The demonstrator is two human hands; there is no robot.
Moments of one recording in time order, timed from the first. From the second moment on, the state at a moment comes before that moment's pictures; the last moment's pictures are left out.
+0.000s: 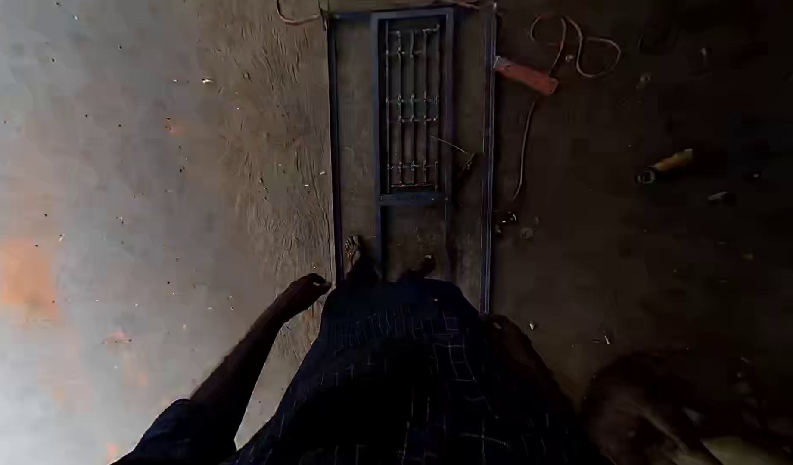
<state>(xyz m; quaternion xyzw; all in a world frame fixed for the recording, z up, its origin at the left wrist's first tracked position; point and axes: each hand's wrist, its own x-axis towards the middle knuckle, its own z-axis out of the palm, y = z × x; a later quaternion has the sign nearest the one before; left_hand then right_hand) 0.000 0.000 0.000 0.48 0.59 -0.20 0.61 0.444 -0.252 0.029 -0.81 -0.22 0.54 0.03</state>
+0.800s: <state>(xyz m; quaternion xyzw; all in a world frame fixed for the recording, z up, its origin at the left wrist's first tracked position) 0.175 -0.002 -0.017 0.28 0.57 -0.11 0.77 0.611 -0.287 -0.008 -0.76 -0.21 0.61 0.10</state>
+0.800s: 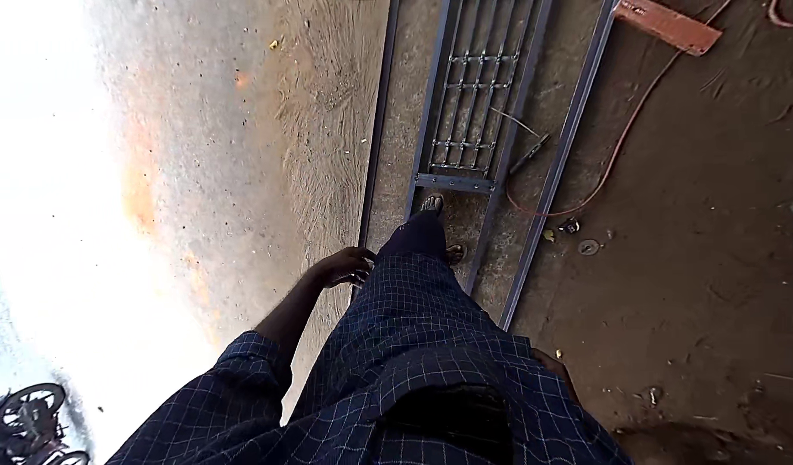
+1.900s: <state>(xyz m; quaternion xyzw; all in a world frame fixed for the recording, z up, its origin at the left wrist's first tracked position) 0.262 0.010 0.137 0.63 0.32 0.05 0.71 0.526 0.027 0.009 -0.28 -0.69 0.66 0.10</state>
